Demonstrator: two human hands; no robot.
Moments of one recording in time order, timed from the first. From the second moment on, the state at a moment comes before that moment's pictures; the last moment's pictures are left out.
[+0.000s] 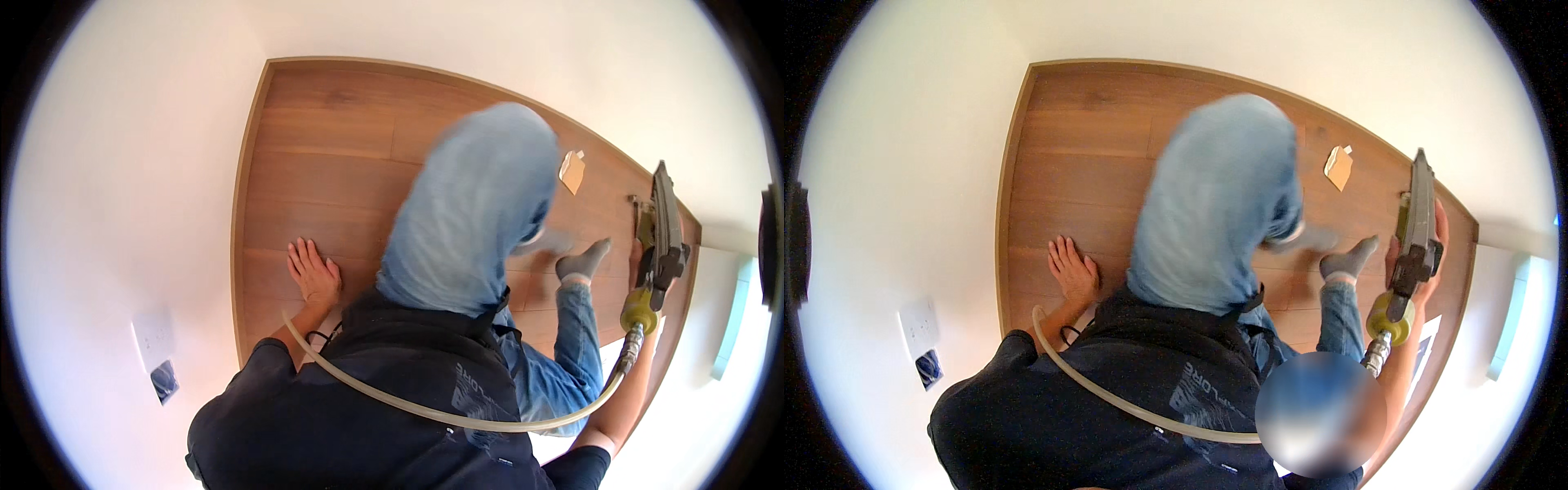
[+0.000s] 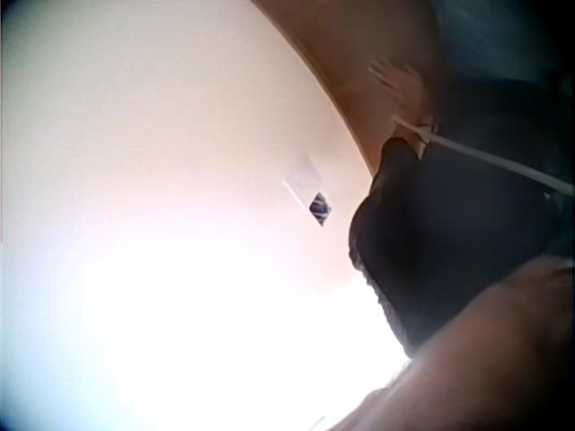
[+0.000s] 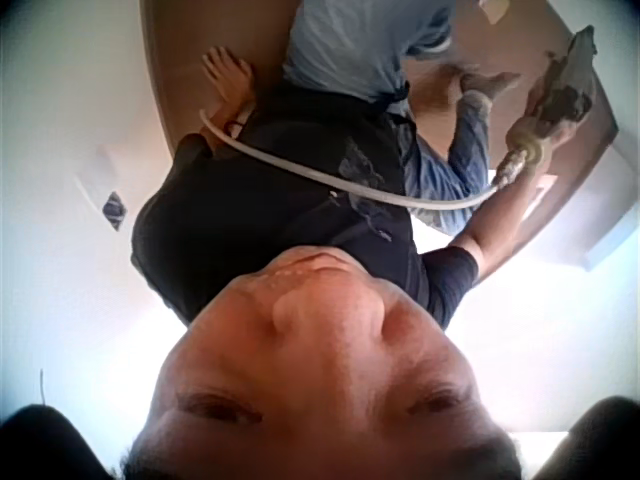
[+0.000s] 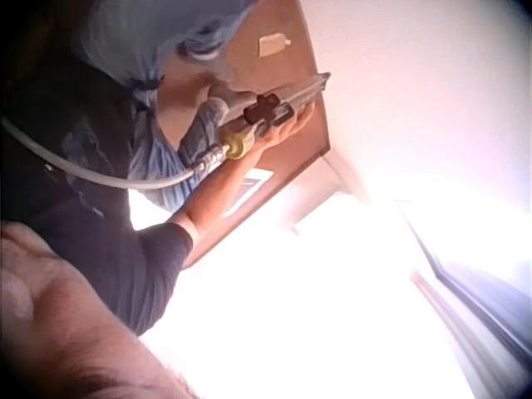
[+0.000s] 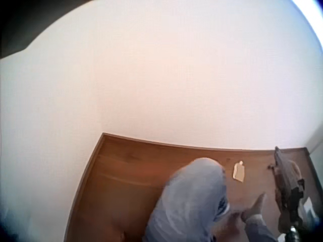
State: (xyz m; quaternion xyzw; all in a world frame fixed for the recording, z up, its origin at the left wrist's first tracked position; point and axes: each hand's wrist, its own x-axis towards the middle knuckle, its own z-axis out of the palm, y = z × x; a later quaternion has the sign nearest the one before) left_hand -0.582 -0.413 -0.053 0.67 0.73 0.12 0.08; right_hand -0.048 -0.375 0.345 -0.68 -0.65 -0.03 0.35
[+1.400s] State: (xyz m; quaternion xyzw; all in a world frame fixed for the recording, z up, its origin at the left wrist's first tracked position) left_hand -0.365 0.063 -0.041 0.27 0.66 0.35 0.61; right_hand -0.207 -0.126 -0.051 -0.61 -0.65 0.17 0.42
